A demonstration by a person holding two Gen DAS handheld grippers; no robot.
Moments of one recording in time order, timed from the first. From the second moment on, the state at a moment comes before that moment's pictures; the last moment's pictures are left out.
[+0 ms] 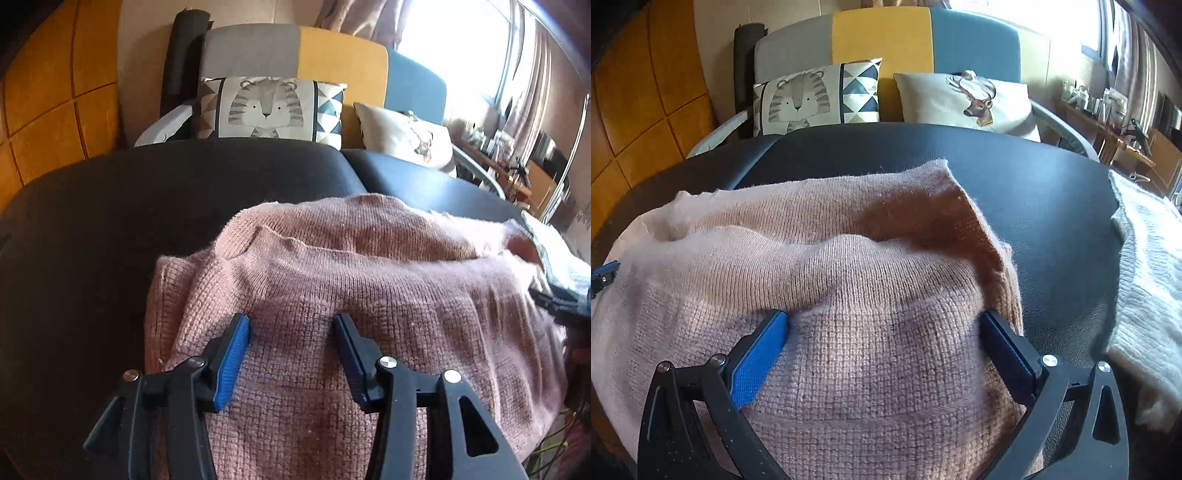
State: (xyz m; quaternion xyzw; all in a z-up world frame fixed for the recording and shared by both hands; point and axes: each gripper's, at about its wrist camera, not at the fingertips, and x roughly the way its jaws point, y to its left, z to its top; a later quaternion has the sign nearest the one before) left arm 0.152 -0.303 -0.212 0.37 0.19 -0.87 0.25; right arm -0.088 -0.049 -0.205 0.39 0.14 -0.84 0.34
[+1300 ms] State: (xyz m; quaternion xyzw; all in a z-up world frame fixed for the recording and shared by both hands) left arm 0.128 -0.292 -0.199 0.45 0.16 -0.82 0.30; right arm -0.082 -0.045 -0.205 0.38 0.14 -0.85 0.34
